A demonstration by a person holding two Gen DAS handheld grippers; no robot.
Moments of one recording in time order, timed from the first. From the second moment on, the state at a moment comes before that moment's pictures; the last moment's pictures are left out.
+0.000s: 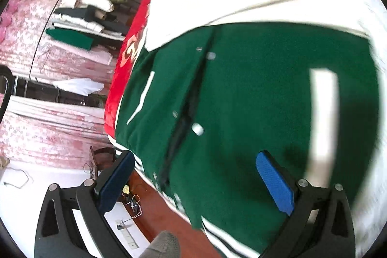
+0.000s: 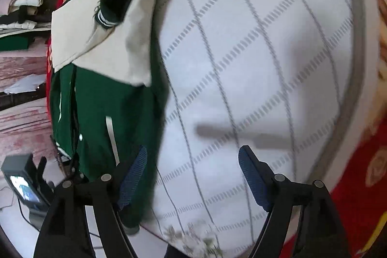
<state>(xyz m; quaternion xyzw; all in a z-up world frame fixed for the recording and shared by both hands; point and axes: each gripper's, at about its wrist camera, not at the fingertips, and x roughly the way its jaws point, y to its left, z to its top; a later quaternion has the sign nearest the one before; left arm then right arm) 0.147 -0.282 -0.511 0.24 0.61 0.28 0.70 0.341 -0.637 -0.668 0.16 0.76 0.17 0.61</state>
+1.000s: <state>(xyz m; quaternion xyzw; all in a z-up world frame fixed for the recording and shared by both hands) 0.157 -0.287 -0.583 0.29 0.64 0.30 0.65 0.367 -0.700 -0.699 0.31 0.72 0.18 0.59</state>
